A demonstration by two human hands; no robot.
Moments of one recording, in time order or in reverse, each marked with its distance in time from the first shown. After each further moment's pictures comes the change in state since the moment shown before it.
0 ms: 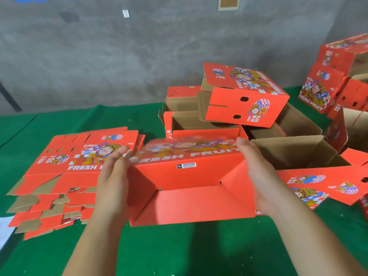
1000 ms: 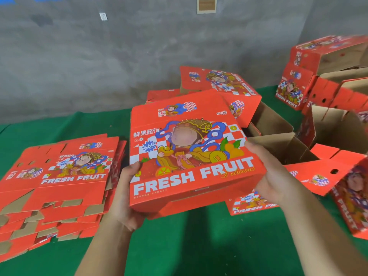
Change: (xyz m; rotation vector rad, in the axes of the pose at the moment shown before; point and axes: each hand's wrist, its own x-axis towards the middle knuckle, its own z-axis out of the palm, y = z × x) left_hand -0.009 -0.036 0.046 -0.161 -0.439 -0.521; right_hand 0.021 -0.006 -0.075 0.099 -0.009 0.226
